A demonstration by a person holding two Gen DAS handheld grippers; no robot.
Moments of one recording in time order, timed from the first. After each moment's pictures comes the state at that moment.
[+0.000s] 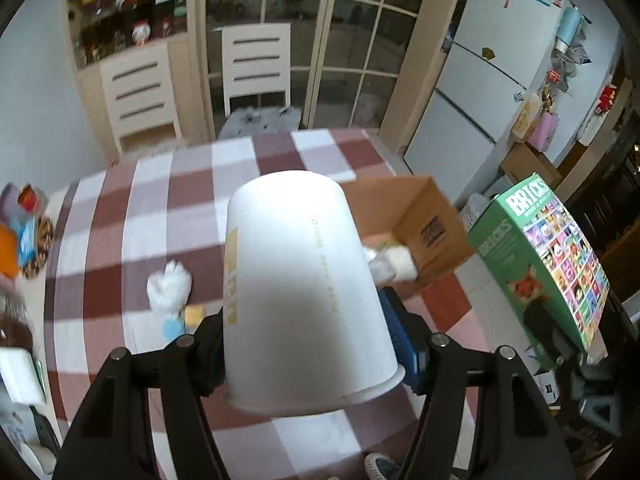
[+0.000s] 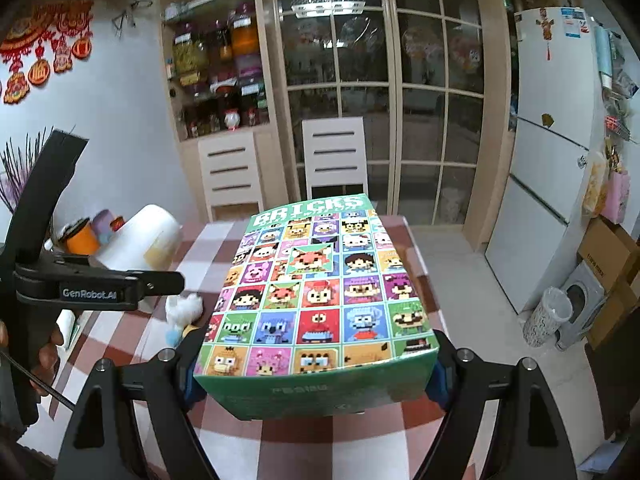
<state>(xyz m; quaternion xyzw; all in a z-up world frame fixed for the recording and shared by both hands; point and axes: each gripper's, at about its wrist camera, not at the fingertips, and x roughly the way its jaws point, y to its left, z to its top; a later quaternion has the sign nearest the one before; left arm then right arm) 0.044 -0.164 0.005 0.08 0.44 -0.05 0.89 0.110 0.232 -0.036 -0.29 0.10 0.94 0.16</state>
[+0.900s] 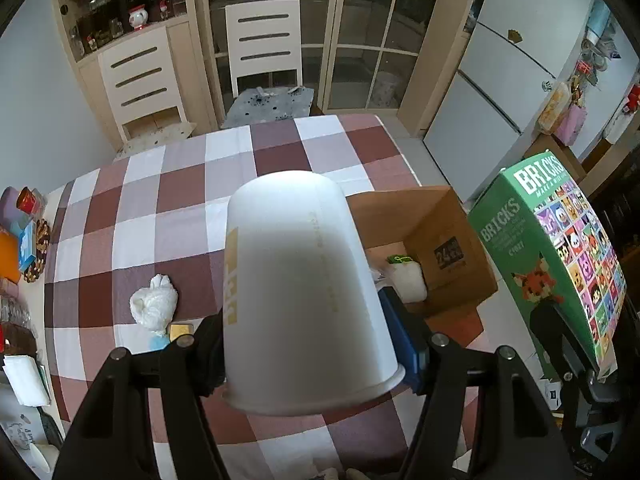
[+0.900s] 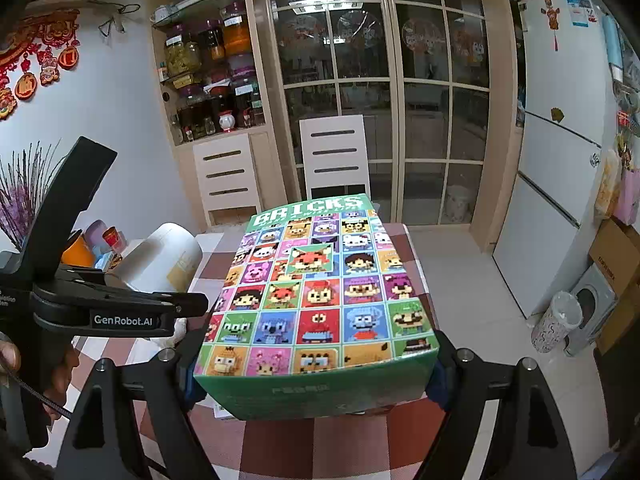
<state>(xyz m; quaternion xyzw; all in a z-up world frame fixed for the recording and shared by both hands) 0.121 -0.194 -0.026 0.08 0.49 0.00 0.87 0.066 0.293 -0.051 -0.30 0.12 0.93 0.15</state>
